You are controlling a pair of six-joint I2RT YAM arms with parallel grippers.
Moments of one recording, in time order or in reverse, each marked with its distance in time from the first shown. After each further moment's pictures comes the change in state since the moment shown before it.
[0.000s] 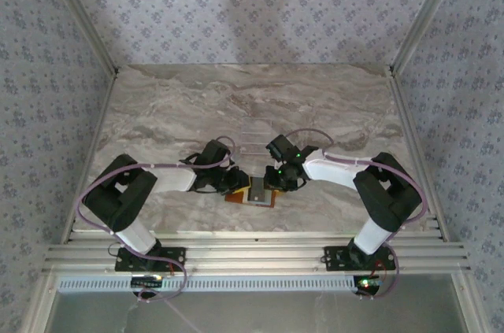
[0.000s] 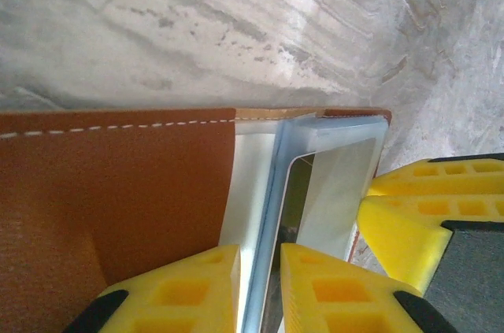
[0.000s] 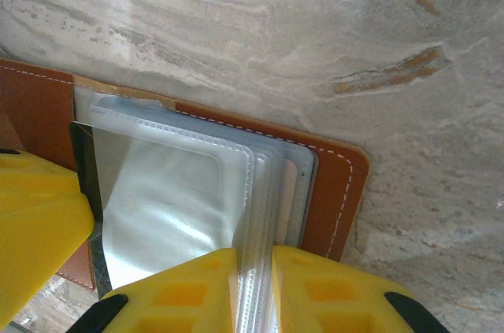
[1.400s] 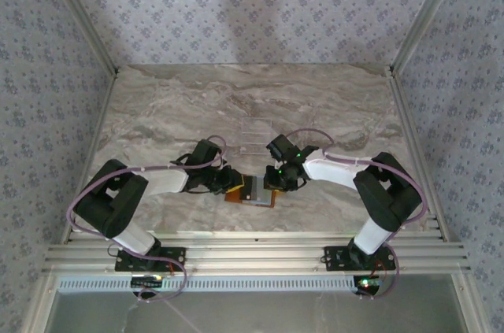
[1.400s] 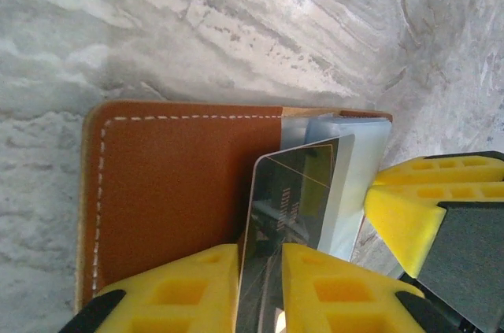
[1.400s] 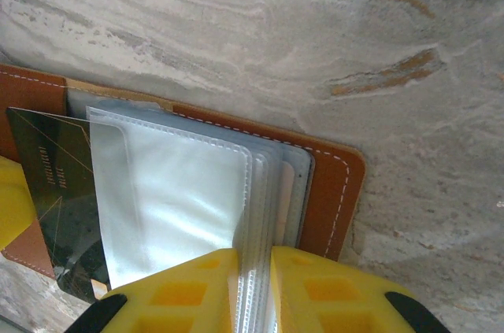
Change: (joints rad) left arm 0.067 -0.069 -0.049 -0.025 0.022 0.026; right arm -0.008 0.000 -0.001 0.000 -0.001 0.000
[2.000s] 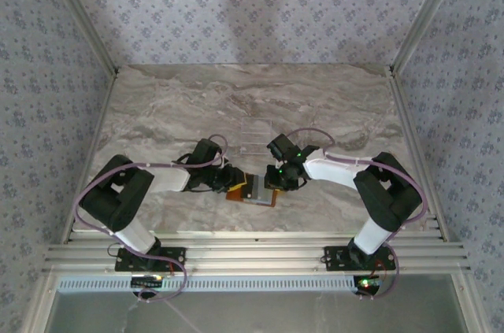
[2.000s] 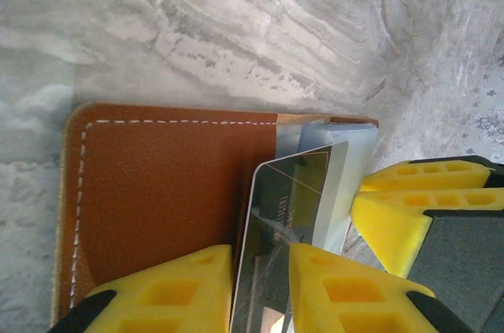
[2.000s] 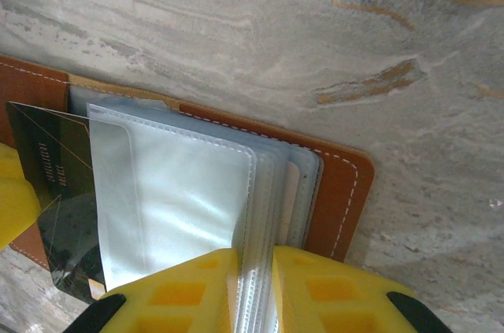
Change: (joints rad) left arm 0.011 0.060 -0.005 0.110 0.054 -0.026; right arm 0.000 0.000 0.000 0.000 0.009 0.000
